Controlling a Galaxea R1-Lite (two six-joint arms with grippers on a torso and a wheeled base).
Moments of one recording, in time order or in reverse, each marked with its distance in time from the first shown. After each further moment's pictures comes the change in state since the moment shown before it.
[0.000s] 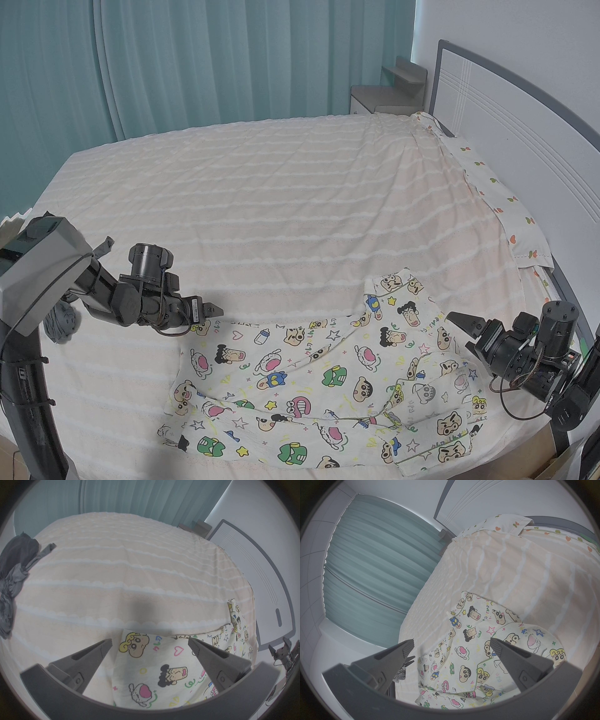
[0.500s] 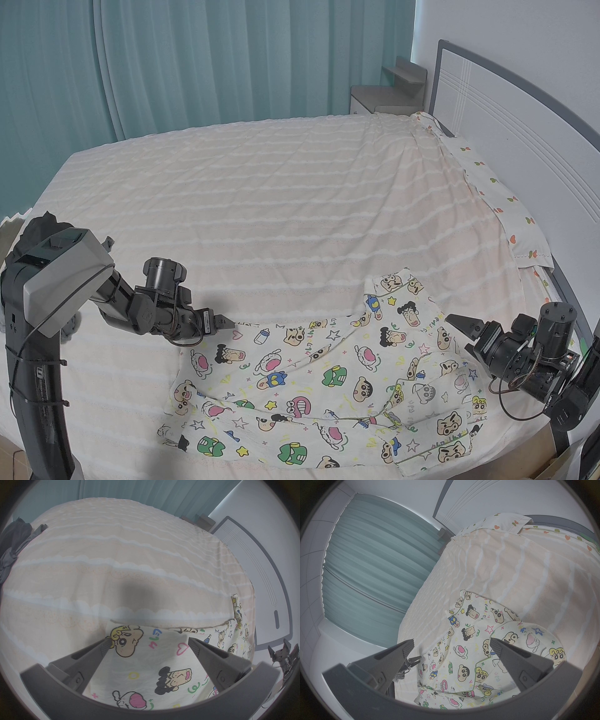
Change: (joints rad) left arm -0.018 0.114 -0.051 0.000 -0.055 -0.043; right arm 0.000 0.013 0.001 0.000 0.000 0.000
